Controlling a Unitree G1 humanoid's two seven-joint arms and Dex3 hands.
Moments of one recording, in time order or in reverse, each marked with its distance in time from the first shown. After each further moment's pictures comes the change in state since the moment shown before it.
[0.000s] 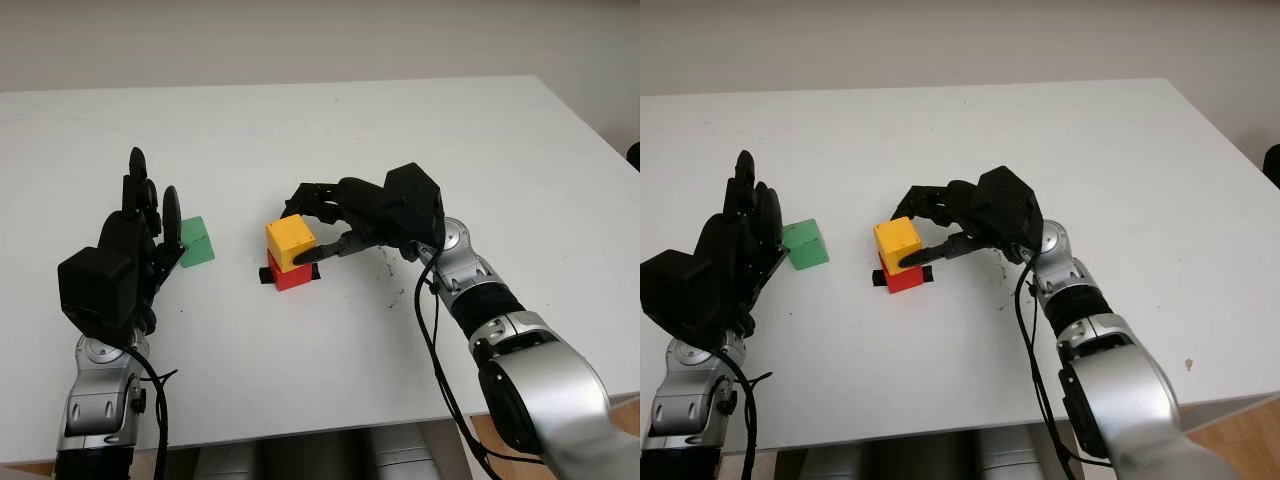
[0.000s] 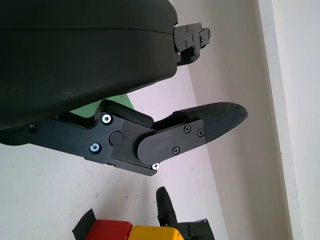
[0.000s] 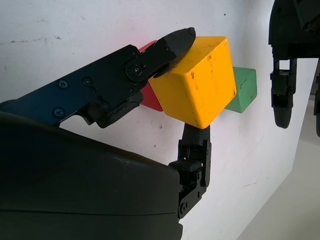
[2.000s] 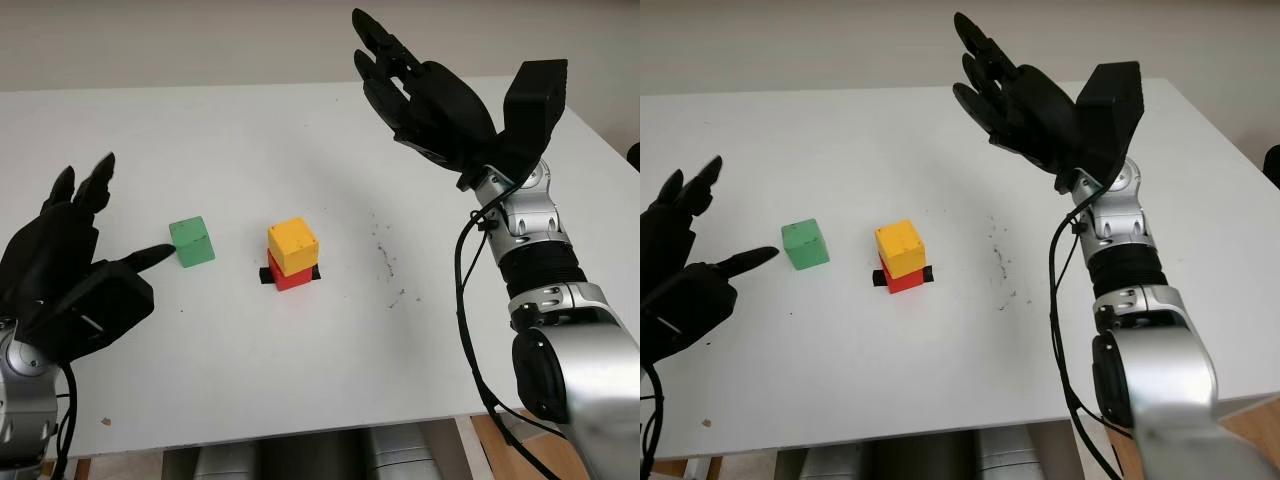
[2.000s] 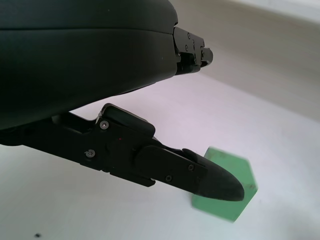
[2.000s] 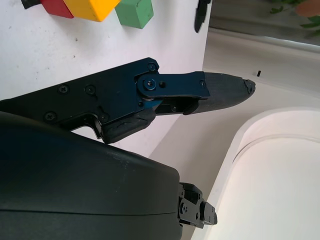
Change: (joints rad) left arm 0.126 0.402 -0.029 -0.224 0.600 0.245 -0.213; right arm -0.080 -0.116 -0.208 -0.232 0.251 0.109 -0.016
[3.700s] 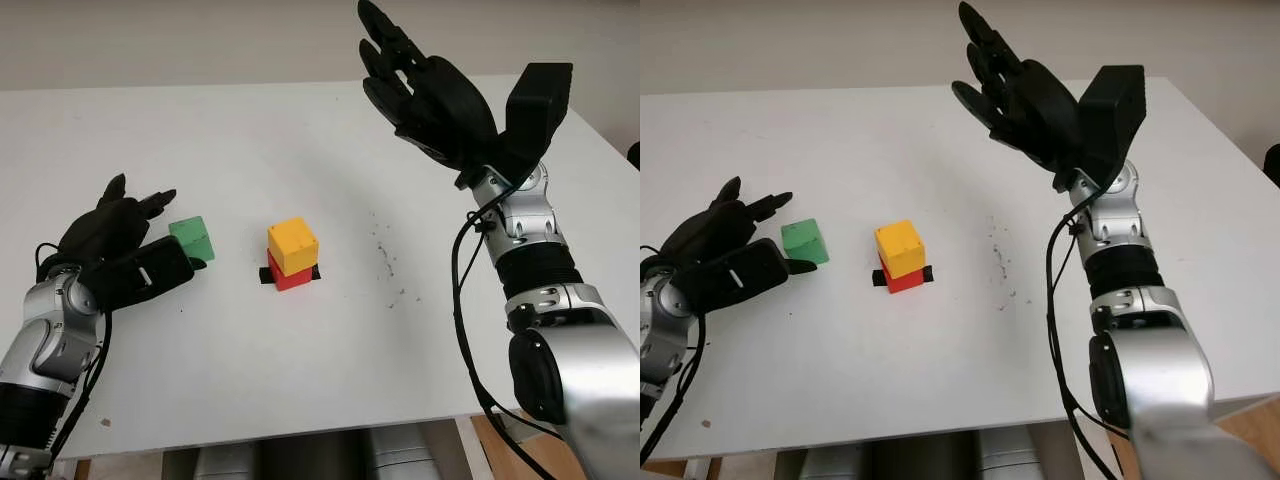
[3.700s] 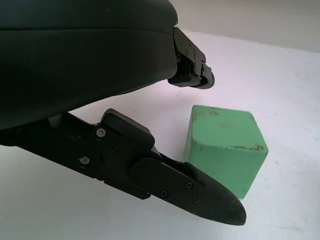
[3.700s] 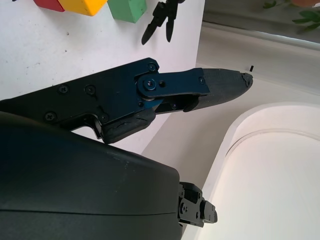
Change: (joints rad) left arm -0.328 0.037 -0.264 0.451 0.044 -0.068 0.000; right arm 0.003 0.013 -0.004 -0.003 0.007 -0.029 -0.022
